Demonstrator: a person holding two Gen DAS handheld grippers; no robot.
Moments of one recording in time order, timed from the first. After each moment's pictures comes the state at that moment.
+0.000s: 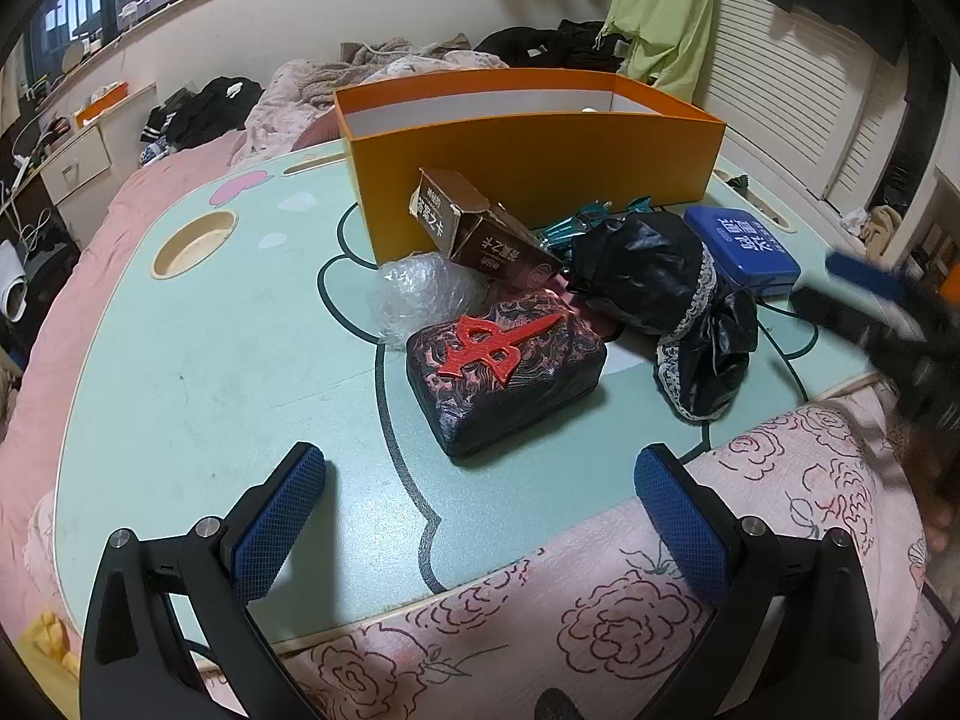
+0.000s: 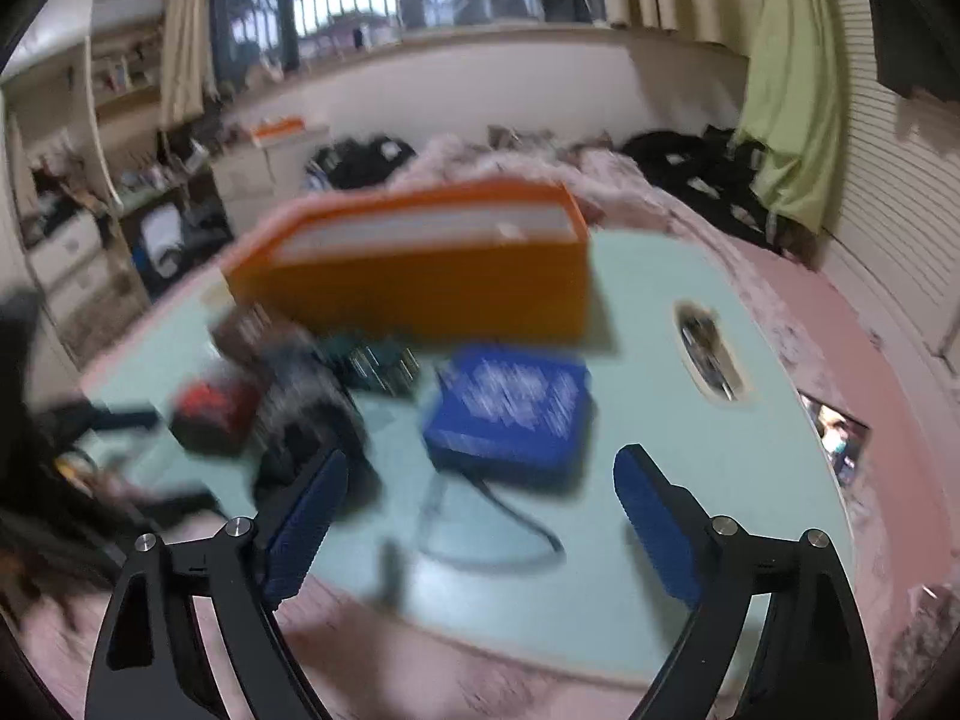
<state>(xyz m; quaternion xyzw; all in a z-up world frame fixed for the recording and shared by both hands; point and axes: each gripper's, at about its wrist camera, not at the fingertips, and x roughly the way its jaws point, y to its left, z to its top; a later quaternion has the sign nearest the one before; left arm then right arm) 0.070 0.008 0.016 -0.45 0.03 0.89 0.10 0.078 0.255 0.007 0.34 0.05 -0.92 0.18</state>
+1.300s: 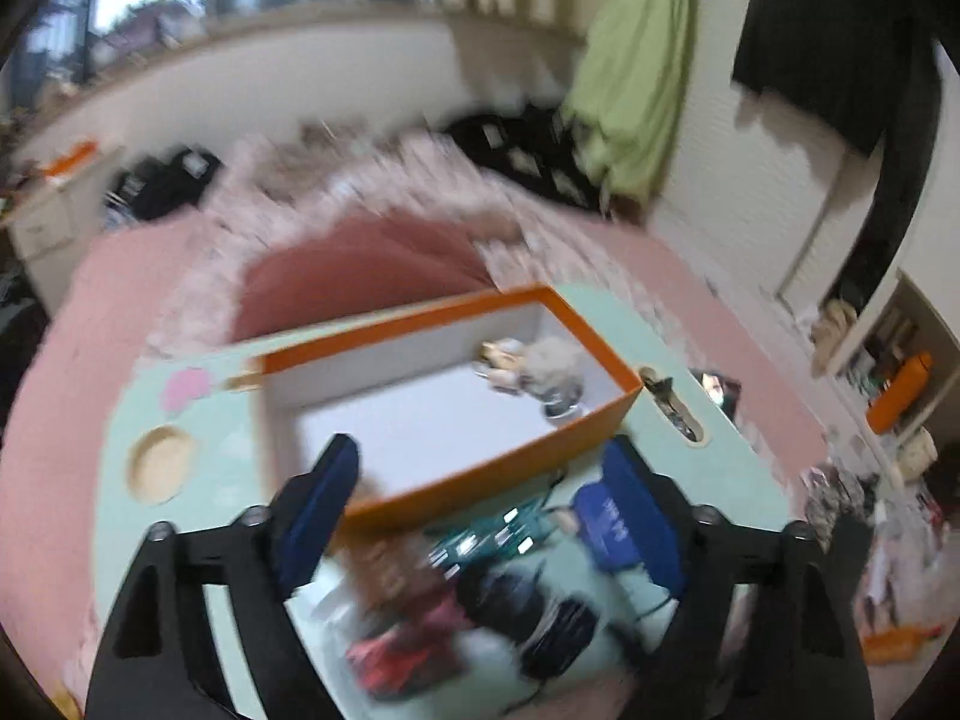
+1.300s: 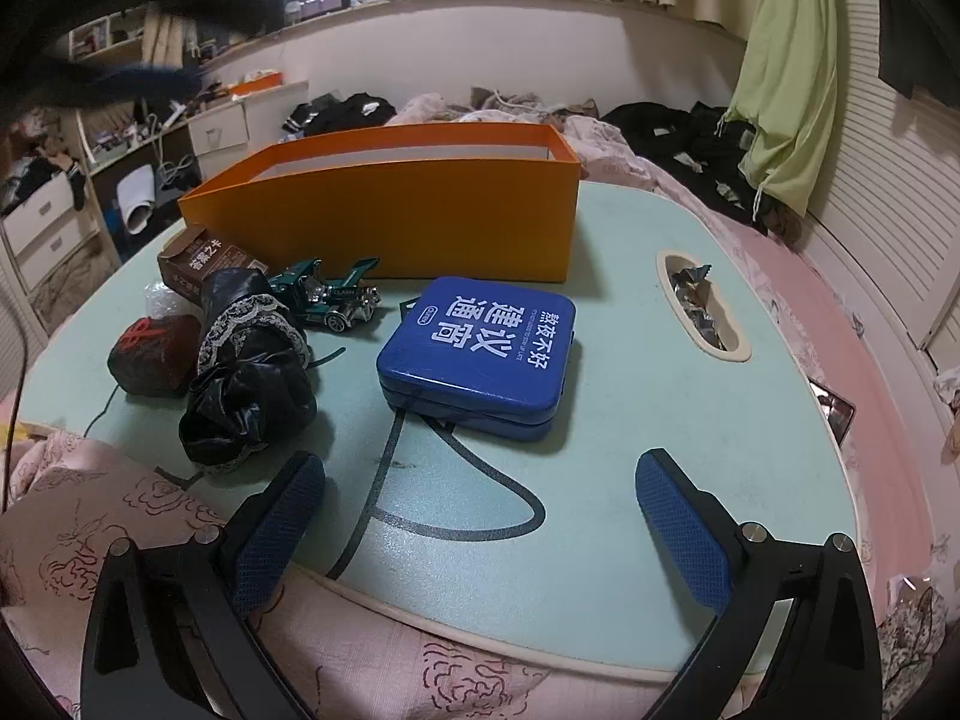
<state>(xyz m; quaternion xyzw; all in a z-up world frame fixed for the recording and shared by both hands) -0.046 0.059 0.128 -0.42 -0.01 0.89 0.16 0.066 0.253 -0.013 0.37 0.07 -0.91 0.16</state>
